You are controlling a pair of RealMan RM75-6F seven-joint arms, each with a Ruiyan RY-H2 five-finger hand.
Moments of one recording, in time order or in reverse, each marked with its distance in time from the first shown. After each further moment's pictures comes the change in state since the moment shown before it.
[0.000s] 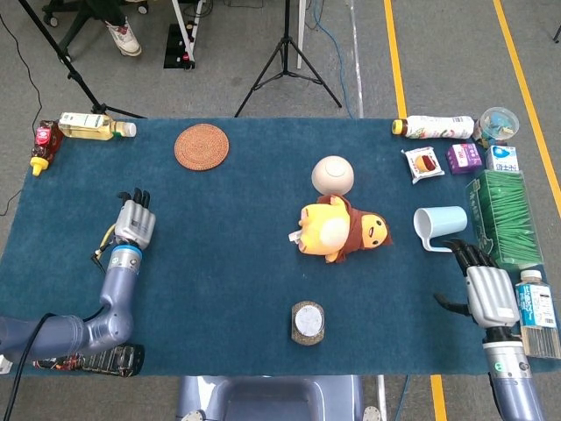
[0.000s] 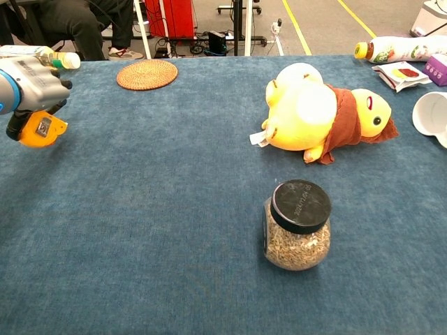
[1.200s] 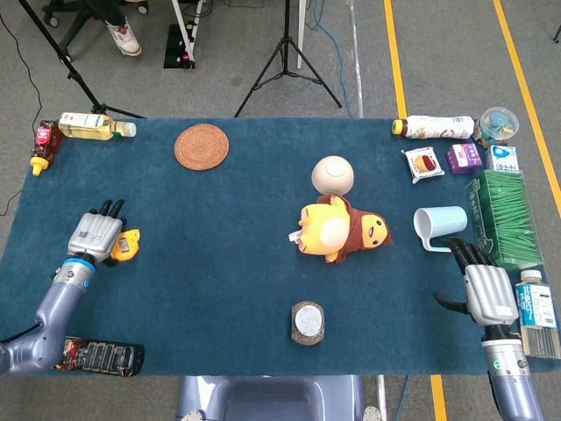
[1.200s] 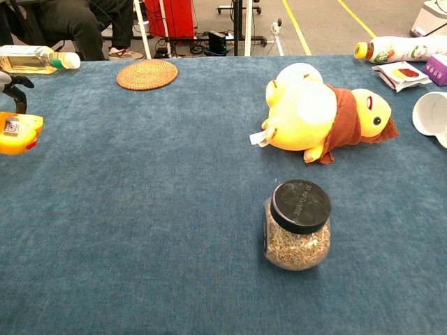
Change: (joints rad) left arm 0.284 0.274 -0.055 -0.142 0.429 -0.175 -0.714; right arm 0.008 -0.002 0.003 0.005 0.007 -0.009 -0.011
